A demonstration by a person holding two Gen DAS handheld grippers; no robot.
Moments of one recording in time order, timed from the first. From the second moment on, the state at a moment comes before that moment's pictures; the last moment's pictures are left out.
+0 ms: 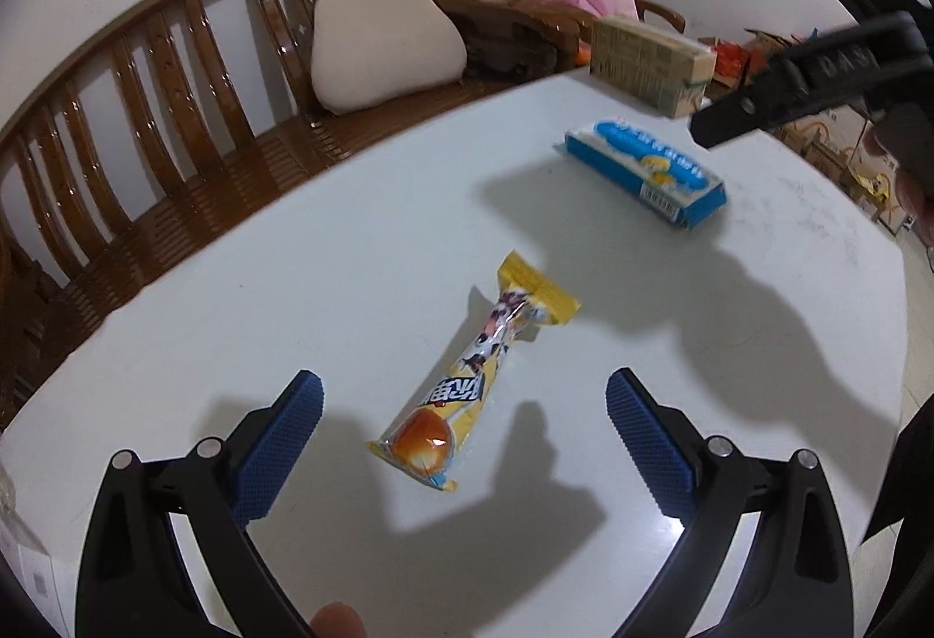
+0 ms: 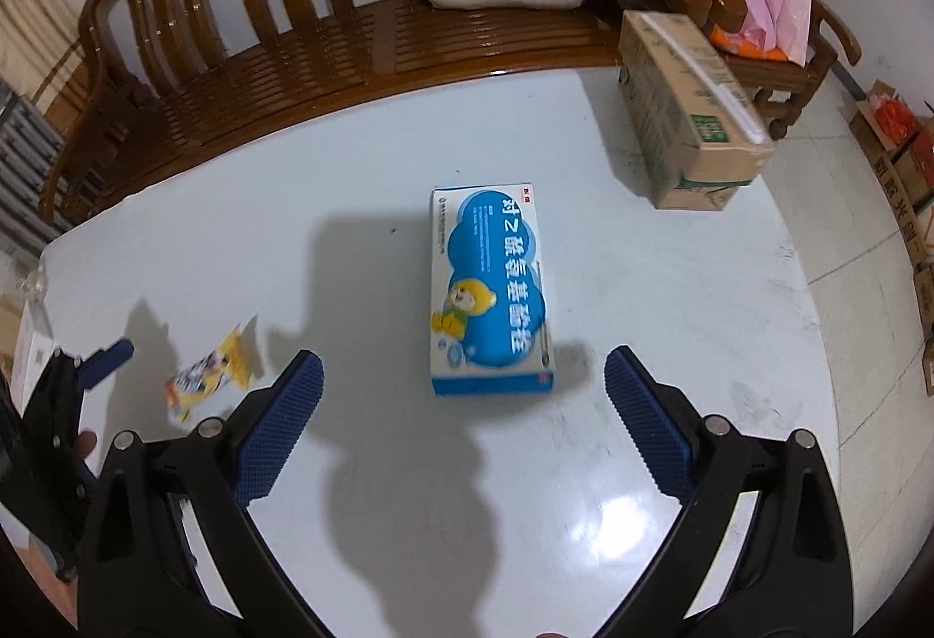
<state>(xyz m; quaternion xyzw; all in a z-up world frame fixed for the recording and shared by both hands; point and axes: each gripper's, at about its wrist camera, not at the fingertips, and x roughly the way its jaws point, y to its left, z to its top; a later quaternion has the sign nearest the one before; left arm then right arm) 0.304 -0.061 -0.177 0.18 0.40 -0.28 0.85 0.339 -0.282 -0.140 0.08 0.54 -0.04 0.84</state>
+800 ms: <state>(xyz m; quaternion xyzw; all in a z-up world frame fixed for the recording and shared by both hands) 0.341 -0.063 -0.210 0.14 0.43 -0.30 0.84 0.384 -0.289 -0.204 0.06 0.58 -0.06 0.81</state>
